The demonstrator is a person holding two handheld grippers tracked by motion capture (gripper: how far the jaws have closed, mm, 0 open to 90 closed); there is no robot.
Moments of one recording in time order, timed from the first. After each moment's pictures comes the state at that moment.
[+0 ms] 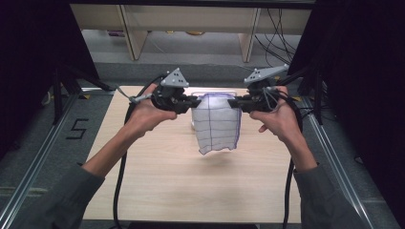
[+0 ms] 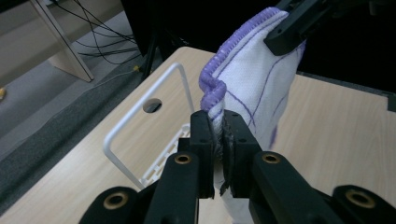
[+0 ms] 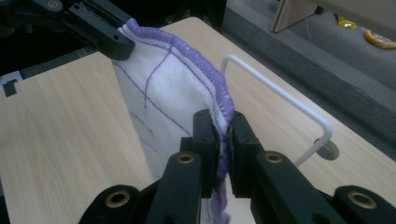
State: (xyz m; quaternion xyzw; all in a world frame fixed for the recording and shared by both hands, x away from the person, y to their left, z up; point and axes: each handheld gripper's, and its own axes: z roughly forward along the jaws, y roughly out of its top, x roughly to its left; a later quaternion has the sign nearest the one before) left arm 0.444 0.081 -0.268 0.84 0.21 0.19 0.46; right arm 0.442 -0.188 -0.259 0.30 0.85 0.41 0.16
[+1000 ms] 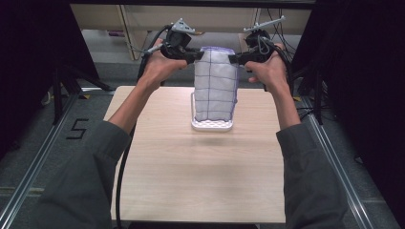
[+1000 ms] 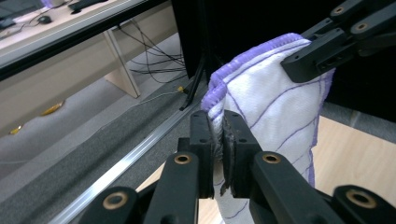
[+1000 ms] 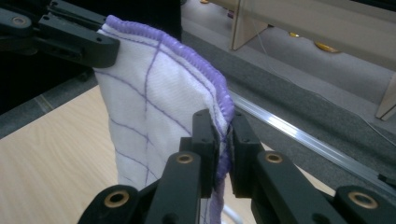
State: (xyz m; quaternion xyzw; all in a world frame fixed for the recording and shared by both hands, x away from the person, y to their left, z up) left arm 0.550 0.066 -0.217 0.80 0.28 0.24 0.48; right arm 0.548 -0.182 -0.212 0.37 0.80 0.43 0.19
